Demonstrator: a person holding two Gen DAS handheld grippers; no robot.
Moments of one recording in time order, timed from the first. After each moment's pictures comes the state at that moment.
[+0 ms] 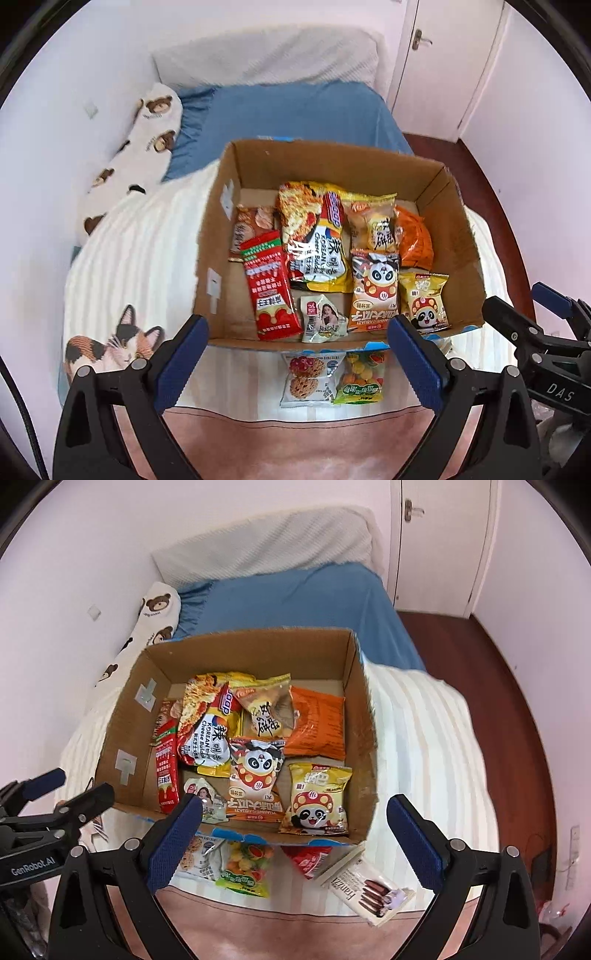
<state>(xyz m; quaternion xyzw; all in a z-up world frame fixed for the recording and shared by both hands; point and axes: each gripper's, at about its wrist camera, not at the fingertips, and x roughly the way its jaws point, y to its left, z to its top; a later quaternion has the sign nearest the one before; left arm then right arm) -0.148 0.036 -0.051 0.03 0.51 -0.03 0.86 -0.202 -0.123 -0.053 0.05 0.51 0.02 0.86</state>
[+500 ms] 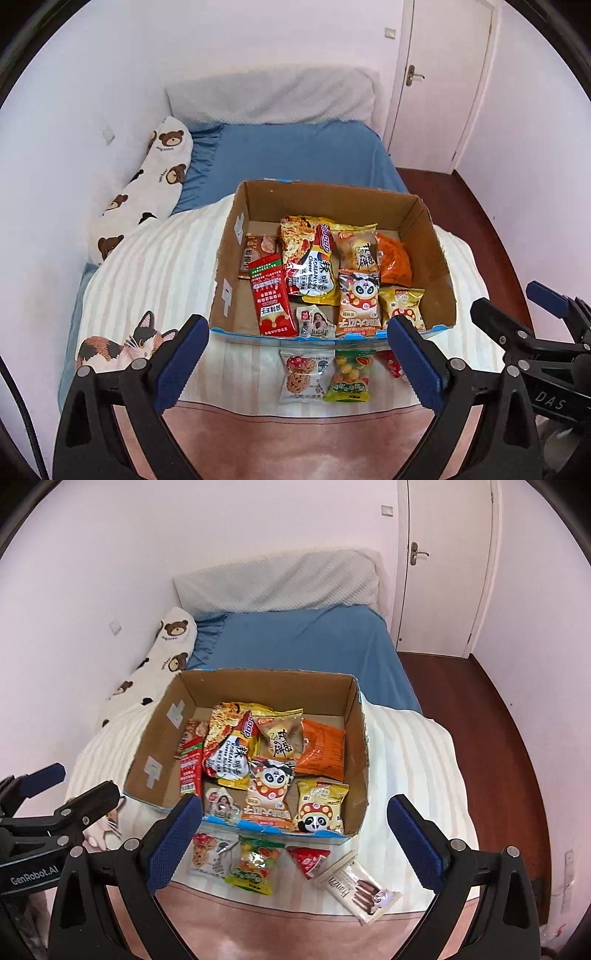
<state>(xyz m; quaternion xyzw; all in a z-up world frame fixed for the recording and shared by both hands) -0.202 0.031 -0.007 0.02 0.44 -0.02 0.90 -0.252 -0.119 0.000 0.04 0.45 0.04 0.89</state>
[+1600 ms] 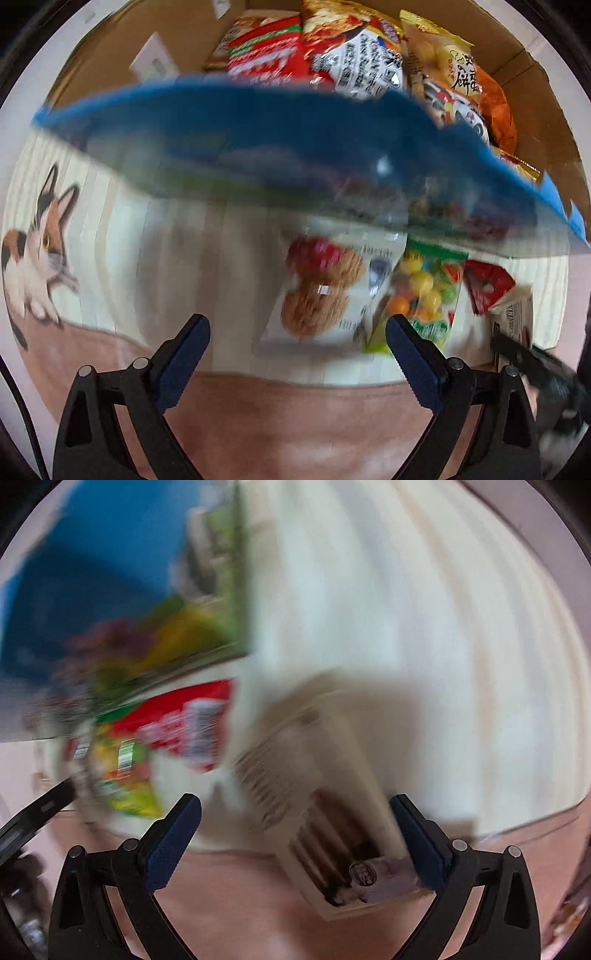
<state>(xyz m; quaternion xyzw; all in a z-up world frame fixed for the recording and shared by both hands) -0.164 0.038 -0.231 -0.02 0.65 0.00 0.76 -0.262 -0.210 -0.273 0.21 0.67 0.04 0.71</state>
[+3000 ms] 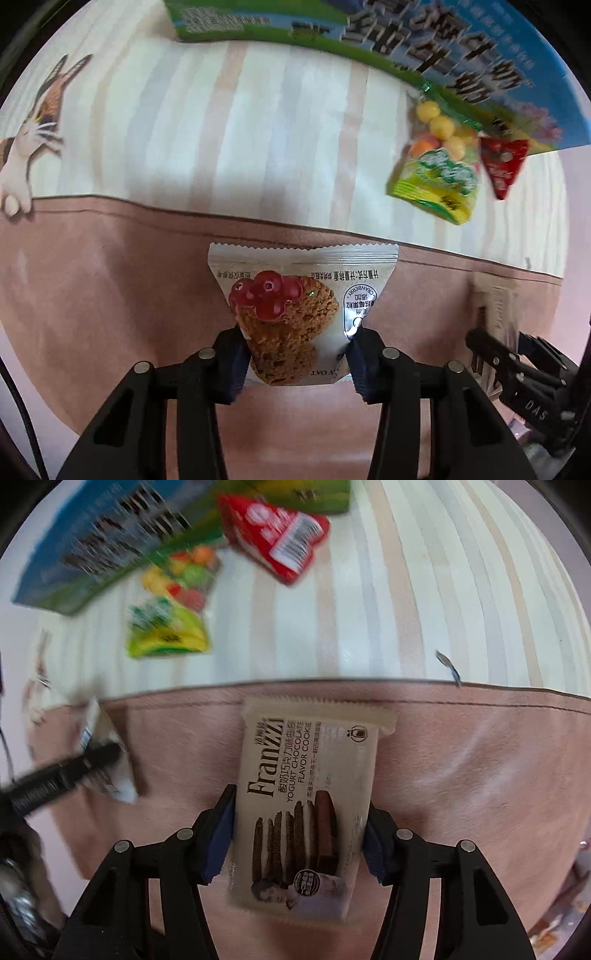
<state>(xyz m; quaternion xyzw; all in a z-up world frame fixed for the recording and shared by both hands) -0.286 0.061 -0.253 -0.05 0.71 -0.02 0.70 -0.382 -0.102 -0.250 0.14 0.71 0.08 0.69</state>
